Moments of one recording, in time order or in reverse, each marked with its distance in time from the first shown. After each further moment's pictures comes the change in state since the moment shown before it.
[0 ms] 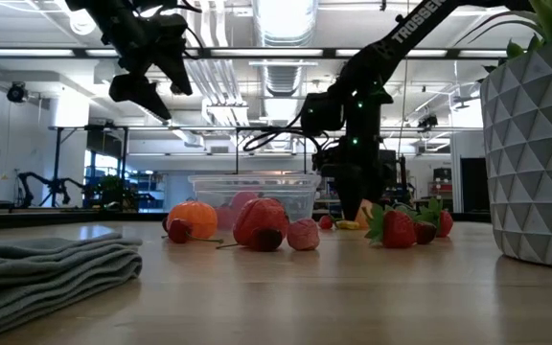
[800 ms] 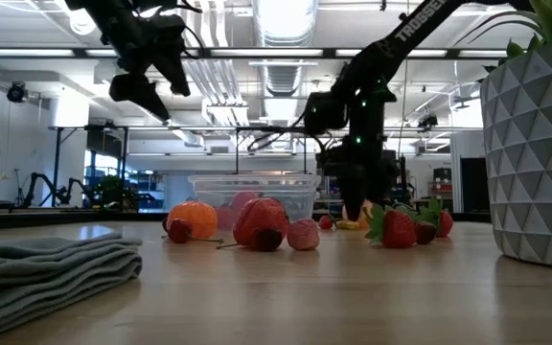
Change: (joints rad) left arm 0.000 0.000 0.003 -0.012 0.000 0.034; right arm 0.001 -0.019 -0.025 0.000 0.003 0.030
